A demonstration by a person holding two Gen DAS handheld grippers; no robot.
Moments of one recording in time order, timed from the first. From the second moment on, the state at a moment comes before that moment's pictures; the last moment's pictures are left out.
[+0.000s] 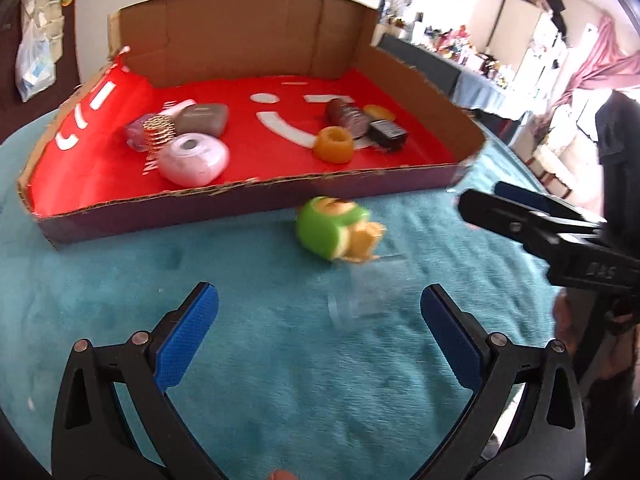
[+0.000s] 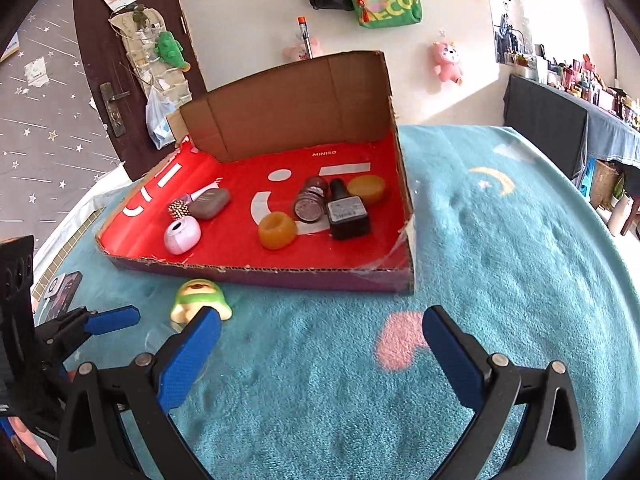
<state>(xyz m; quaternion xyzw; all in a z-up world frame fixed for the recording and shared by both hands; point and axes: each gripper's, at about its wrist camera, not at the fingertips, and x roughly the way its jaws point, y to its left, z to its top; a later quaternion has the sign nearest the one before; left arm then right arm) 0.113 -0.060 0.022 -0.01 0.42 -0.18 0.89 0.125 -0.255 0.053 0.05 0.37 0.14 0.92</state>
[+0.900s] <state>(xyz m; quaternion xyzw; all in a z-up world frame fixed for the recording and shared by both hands) 0.103 -0.017 0.016 -0.01 0.43 -0.18 0.89 0.156 -0.187 0.033 0.05 0.42 0.22 0.88</state>
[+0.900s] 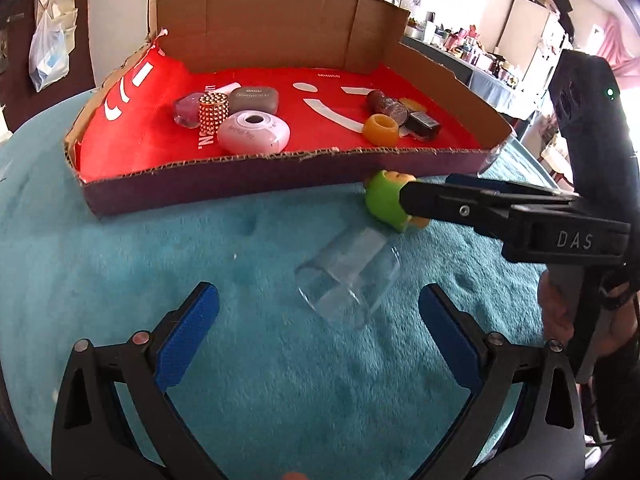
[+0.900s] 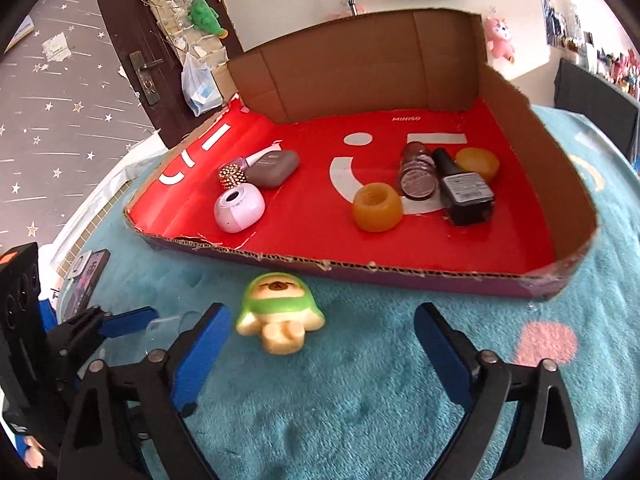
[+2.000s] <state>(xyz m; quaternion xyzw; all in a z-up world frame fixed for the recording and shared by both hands) 0.093 -0.010 0.041 -0.01 0.38 -0.19 0.90 0.140 -0.175 0.060 0.05 0.41 0.26 0.87</state>
